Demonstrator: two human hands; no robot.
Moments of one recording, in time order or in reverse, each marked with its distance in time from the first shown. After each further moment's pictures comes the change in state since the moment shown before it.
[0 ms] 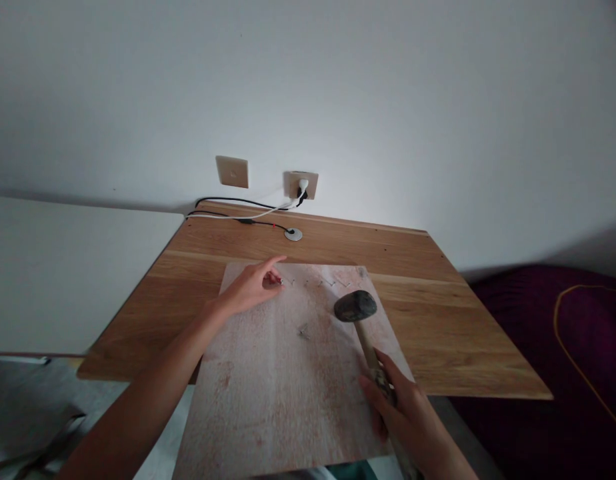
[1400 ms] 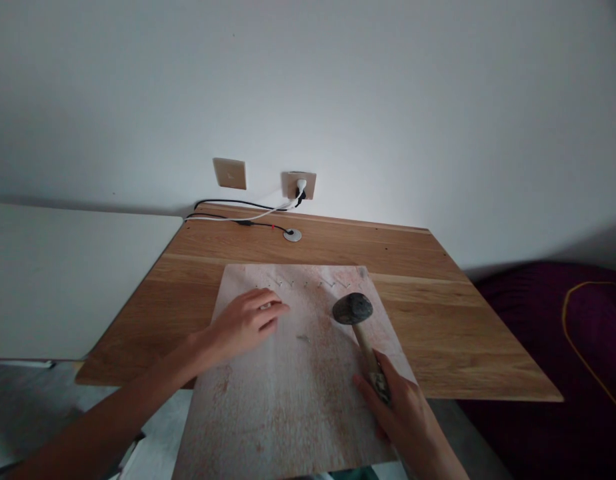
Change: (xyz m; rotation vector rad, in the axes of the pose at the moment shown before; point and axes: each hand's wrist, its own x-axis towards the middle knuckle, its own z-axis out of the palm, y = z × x) left_hand -0.048 0.053 -0.001 0.564 -0.012 0.489; right_hand 0.005 -0.003 0.005 -0.270 0.088 -0.015
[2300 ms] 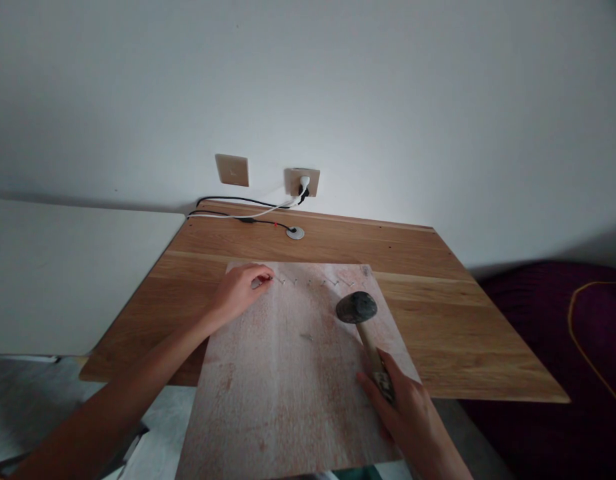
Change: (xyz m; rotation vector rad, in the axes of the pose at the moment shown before) left_hand 0.008 -0.051 0.010 -0.309 0.036 -0.555; right_hand 0.001 0.006 0.002 -0.035 0.010 -0.006
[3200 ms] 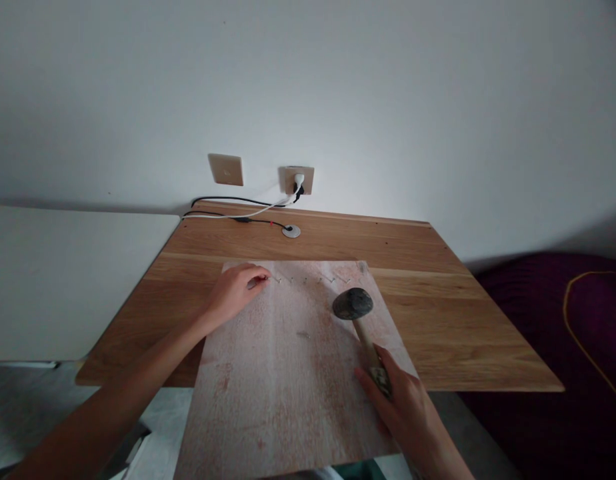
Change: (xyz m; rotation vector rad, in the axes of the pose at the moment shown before) left_hand 0.000 -0.003 -0.001 0.094 -0.039 0.047; right_hand 0.004 0.006 -0.004 -0.031 -0.026 -0.043
